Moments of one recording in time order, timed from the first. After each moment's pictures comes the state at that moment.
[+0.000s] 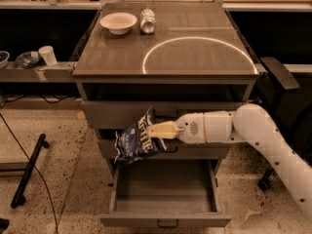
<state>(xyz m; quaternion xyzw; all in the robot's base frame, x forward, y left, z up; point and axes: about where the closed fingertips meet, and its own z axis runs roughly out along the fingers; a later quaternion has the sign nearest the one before) 0.506 0.001 0.749 -0.77 -0.21 -0.26 0.55</state>
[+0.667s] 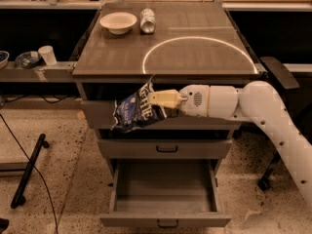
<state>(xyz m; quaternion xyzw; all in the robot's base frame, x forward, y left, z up) 0.557 -0.007 0.828 -0.74 -0.18 -0.32 0.56</state>
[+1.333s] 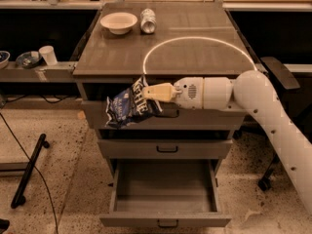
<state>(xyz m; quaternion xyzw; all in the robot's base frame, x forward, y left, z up) 0.568 0.009 0.840 -0.73 -0.21 -0.32 0.56</state>
